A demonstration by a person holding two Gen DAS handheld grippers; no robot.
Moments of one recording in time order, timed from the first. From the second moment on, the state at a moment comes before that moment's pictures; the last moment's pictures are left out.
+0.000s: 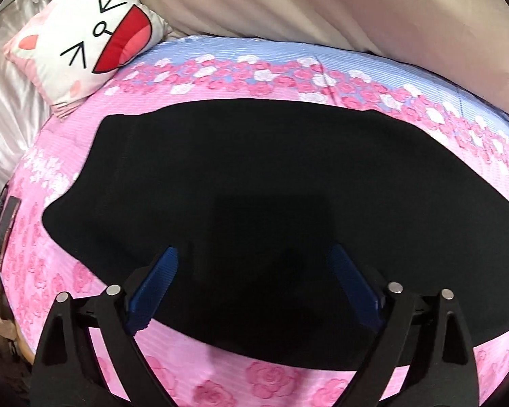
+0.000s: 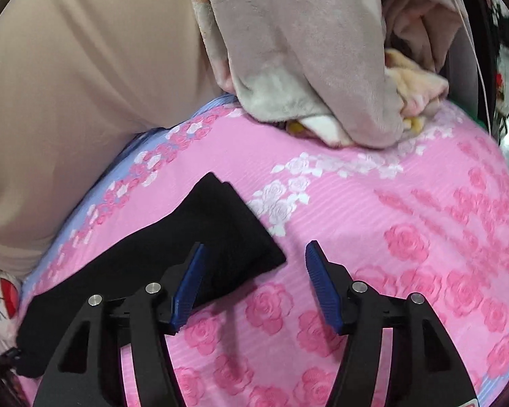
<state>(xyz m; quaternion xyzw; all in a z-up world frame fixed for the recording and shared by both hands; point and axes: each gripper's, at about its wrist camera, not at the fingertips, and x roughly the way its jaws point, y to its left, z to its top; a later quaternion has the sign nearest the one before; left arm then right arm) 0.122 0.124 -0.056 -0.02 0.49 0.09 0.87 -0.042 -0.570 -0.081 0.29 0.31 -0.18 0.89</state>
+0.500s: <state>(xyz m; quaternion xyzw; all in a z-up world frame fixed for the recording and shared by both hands) 0.139 0.119 -0.083 -0.02 0.50 0.08 0.86 0.116 -0.557 -0.075 0.17 0.39 -0.15 0.89</state>
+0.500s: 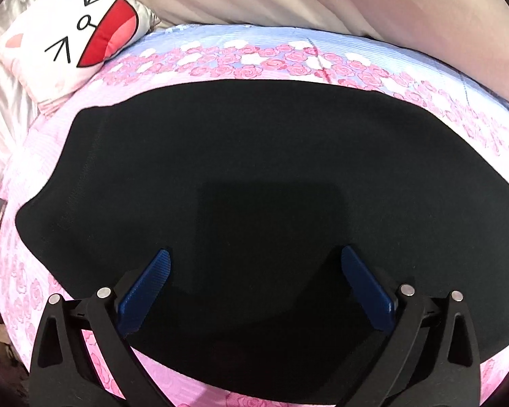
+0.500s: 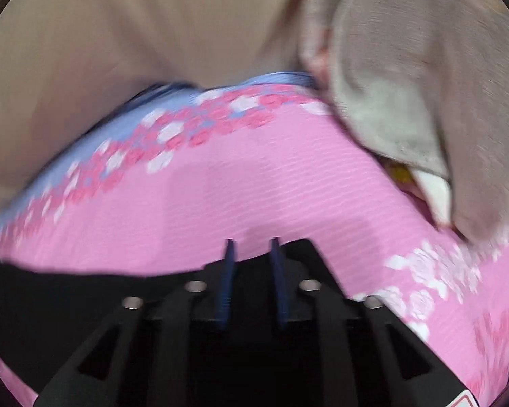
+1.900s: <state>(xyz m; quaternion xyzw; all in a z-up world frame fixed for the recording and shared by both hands) 0.134 0.154 -0.087 -0.02 0.43 0.03 0.90 0.290 0.001 -0.077 -0.10 0.49 0.28 0.82</state>
